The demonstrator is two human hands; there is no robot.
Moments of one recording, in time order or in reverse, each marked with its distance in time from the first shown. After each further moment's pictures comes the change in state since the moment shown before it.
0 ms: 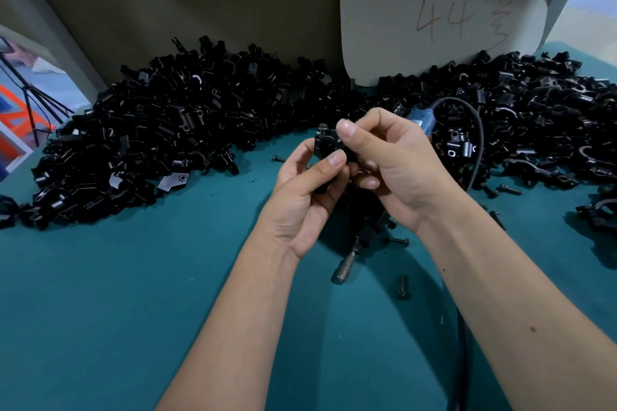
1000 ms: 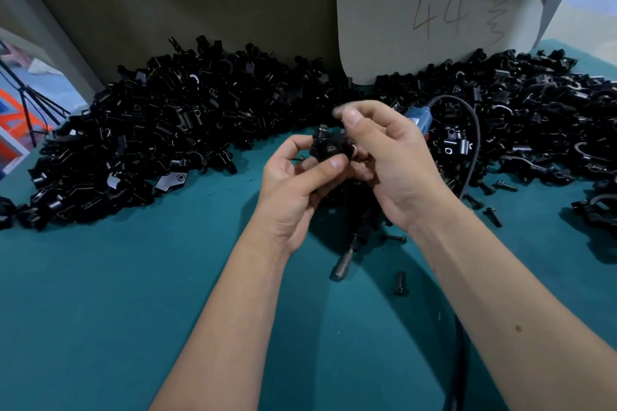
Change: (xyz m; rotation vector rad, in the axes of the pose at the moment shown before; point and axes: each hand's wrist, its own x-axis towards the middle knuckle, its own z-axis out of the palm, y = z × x) left_hand 0.000 0.003 -0.005 0.288 -0.016 0.124; right_hand -0.001 0.005 0.005 -0.064 0.080 -0.132
